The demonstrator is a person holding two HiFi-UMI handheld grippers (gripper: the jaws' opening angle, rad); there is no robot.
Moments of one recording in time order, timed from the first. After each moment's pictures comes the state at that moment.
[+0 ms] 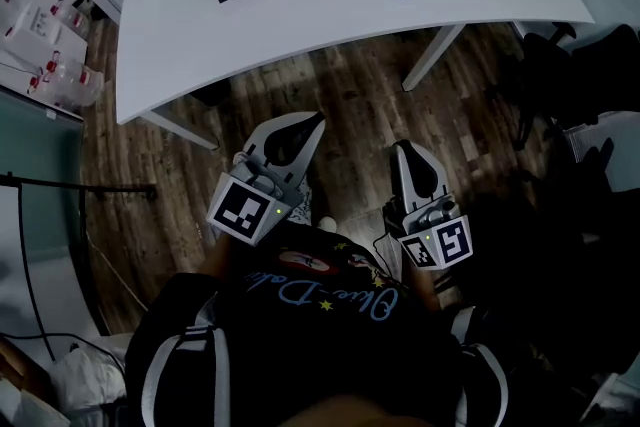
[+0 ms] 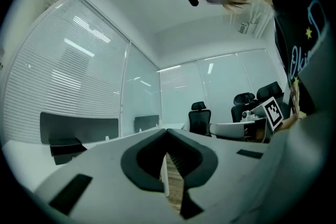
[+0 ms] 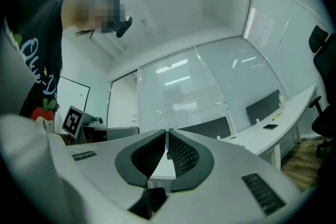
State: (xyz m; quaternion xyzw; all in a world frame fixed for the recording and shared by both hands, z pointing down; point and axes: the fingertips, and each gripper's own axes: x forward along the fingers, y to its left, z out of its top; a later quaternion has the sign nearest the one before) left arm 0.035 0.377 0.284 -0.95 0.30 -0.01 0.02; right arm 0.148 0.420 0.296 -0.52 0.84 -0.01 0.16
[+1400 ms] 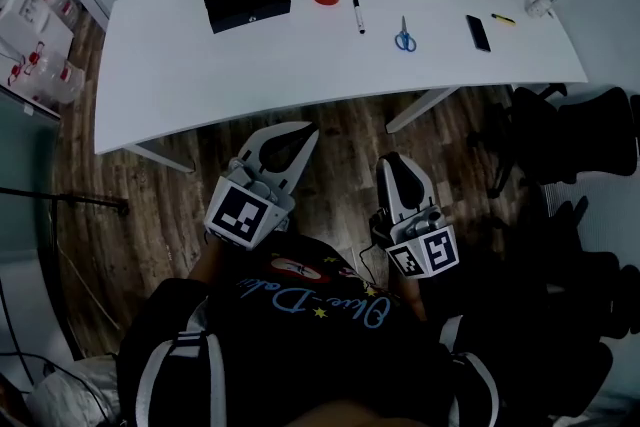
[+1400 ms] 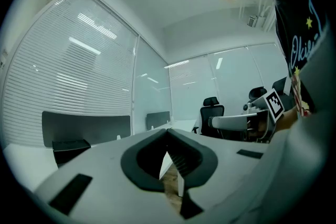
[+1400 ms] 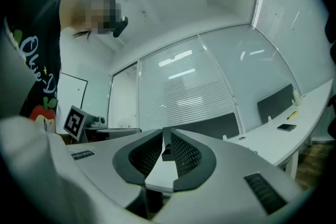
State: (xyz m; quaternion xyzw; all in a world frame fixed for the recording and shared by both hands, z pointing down) left arm 0.029 0.246 0.292 -0.94 0.33 -0.02 0.01; right arm 0.140 0.286 0.294 -0.49 0.86 -0.02 0.13
